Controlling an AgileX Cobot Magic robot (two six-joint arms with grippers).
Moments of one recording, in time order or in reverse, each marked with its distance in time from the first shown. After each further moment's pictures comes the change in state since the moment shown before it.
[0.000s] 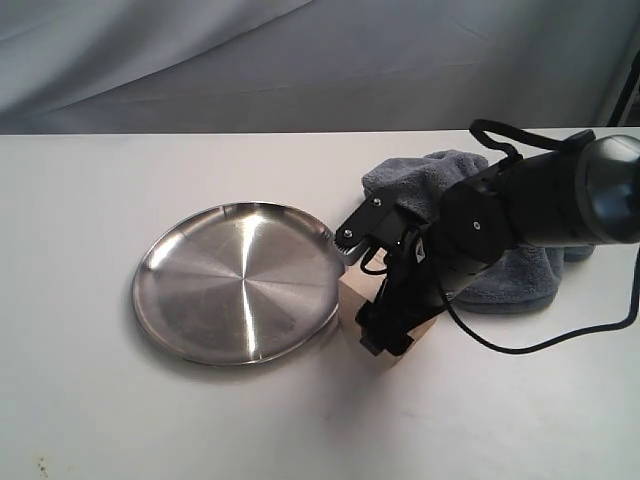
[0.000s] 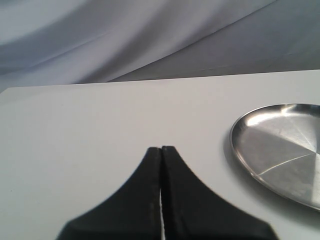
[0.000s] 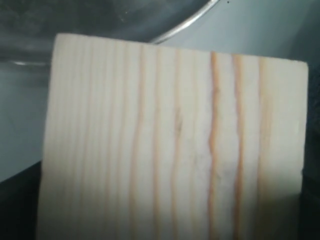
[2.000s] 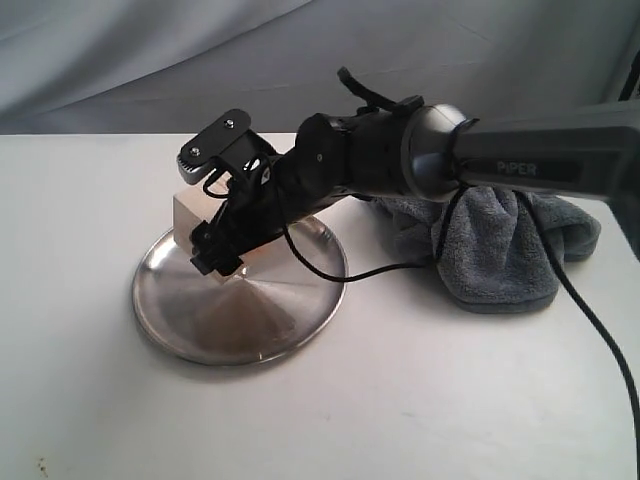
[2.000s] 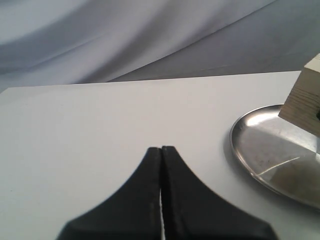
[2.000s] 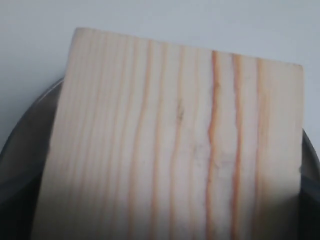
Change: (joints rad) left arm 0.000 0.000 0.000 0.000 0.000 0.000; right arm 0.160 0.258 -0.529 0.397 -0.071 -0.259
